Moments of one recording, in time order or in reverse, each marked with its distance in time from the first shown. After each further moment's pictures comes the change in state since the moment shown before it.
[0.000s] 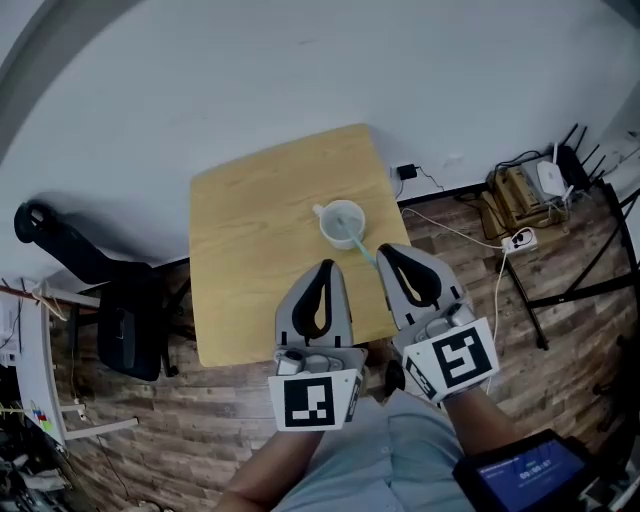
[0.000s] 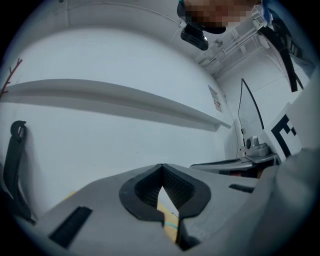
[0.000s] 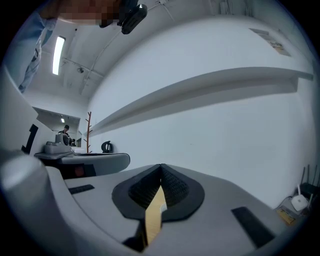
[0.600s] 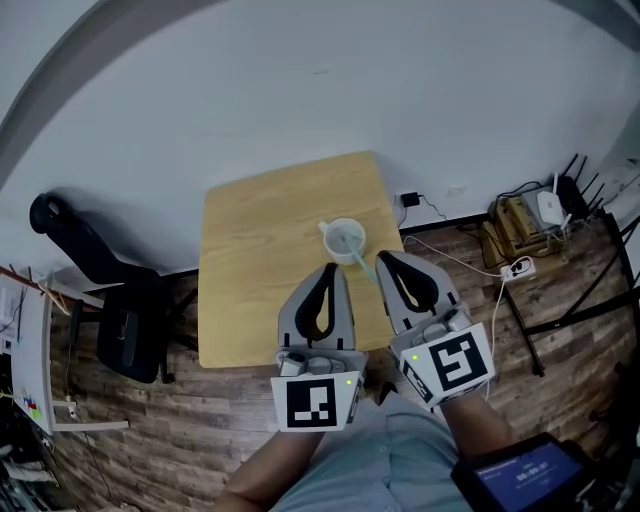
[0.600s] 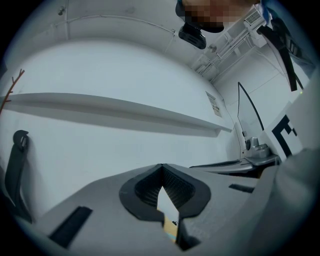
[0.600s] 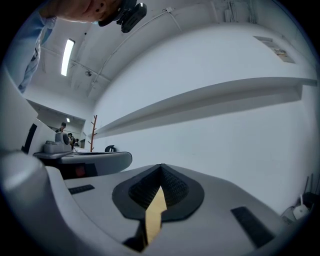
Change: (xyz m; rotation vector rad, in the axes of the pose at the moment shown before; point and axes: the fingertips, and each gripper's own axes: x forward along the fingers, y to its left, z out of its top) left arm -0.012 -0.018 0.038 0.027 -0.075 0.032; right arm -0.019 0.004 0.037 -0.048 -0.071 0.037
